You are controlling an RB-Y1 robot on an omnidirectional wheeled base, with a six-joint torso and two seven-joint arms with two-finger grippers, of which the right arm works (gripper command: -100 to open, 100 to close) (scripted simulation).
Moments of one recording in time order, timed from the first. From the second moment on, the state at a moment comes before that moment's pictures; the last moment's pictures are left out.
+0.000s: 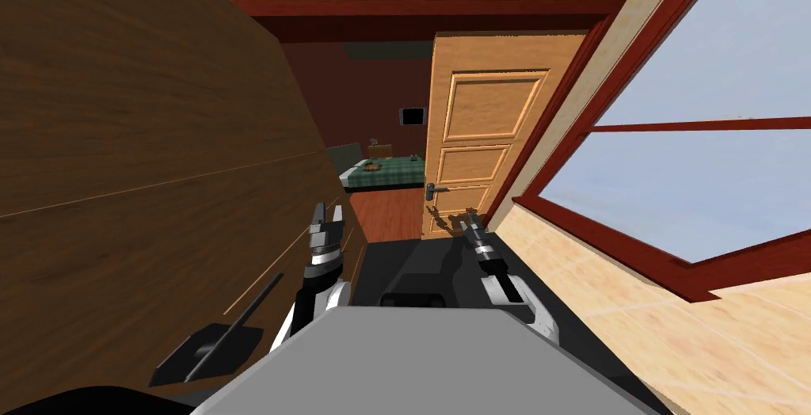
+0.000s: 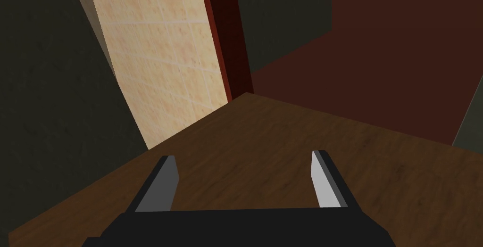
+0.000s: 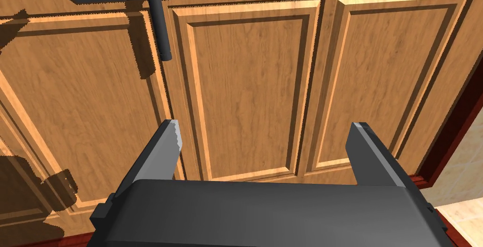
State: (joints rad) arm 0.29 -0.24 -0.06 -1.67 0.20 -0.46 -0.47
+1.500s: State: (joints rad) arm 0.19 -0.35 -0.12 -1.35 0.30 -0.44 -0.64
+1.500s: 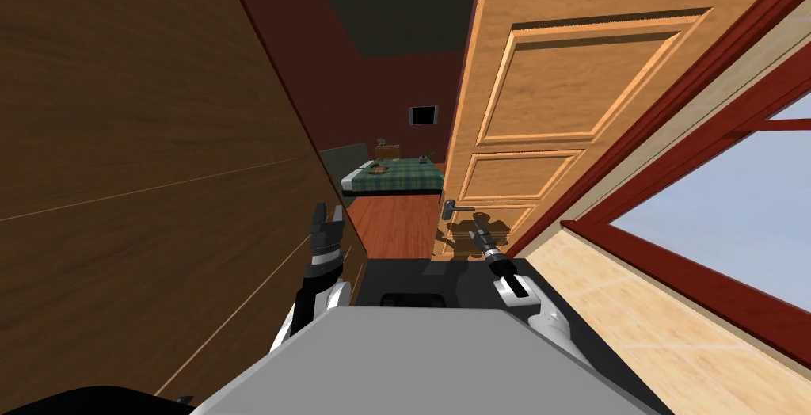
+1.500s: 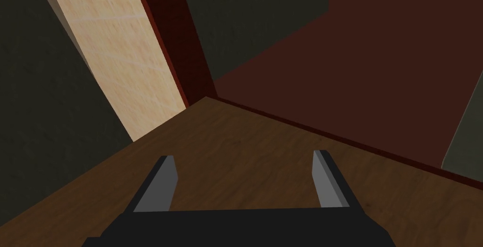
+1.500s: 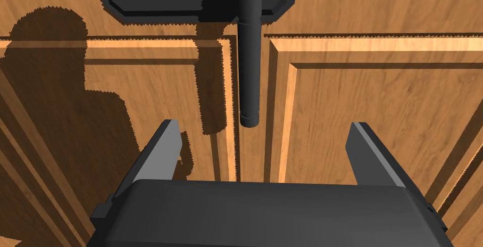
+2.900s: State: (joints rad) arm 0.13 -0.39 -0.18 -1.23 0.26 -0.46 -0.64
